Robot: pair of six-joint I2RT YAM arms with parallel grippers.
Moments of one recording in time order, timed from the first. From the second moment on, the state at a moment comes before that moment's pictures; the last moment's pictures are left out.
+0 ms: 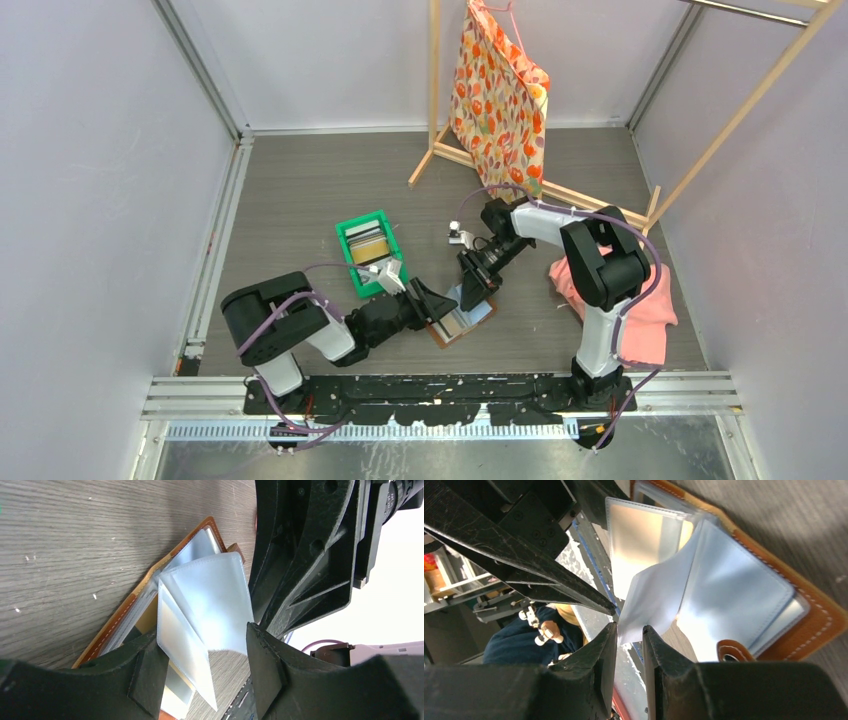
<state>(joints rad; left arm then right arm) -1.03 1.67 0.27 1.13 -0.18 -1.20 0.45 1.93 1.17 -0.96 -0.99 -0.25</state>
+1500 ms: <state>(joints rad) -1.00 1.19 0.46 0.21 -0.13 -0.95 0.44 1.87 1.15 -0.83 -0.71 -0.15</state>
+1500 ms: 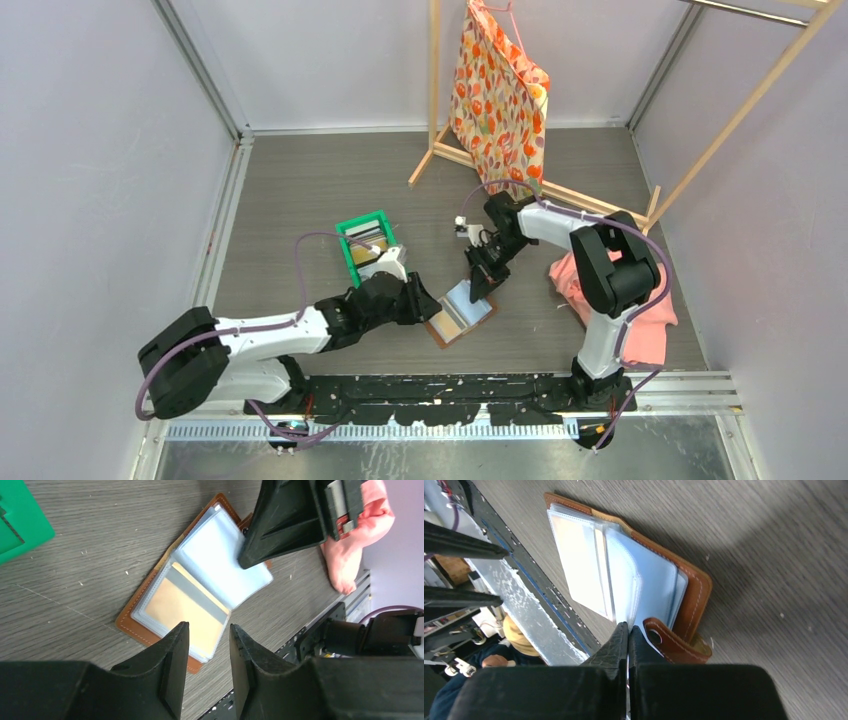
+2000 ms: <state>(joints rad) -0.72 1.09 0.87 -0.32 -0.01 -0.41 0.33 1.81 1.11 -0.89 -0.78 -0.20</state>
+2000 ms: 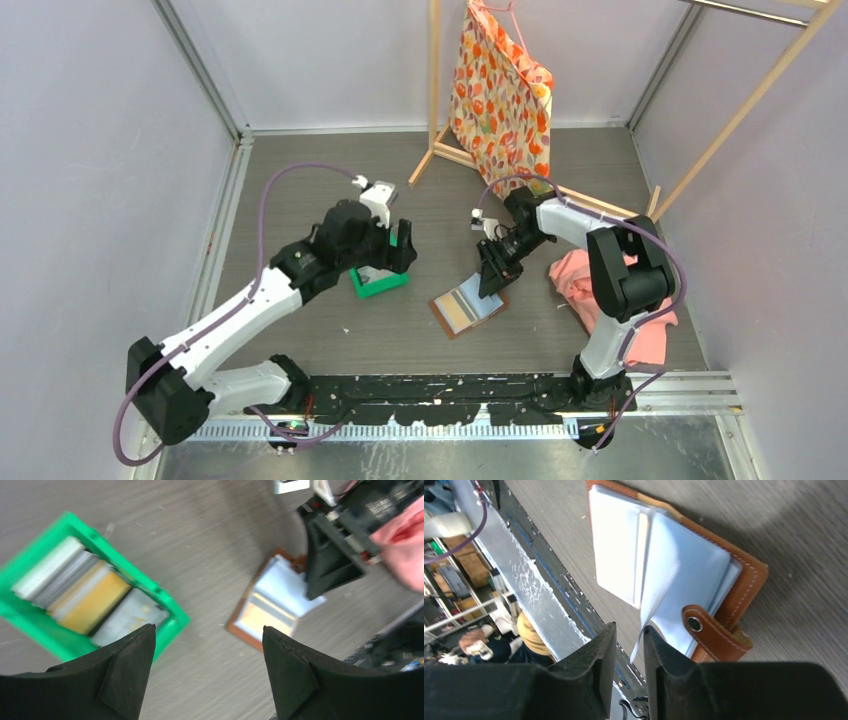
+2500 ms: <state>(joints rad) -0.68 1.51 1.21 -0.89 -0.17 0.40 0.33 1.55 1.30 -1.10 -0.79 -0.45</state>
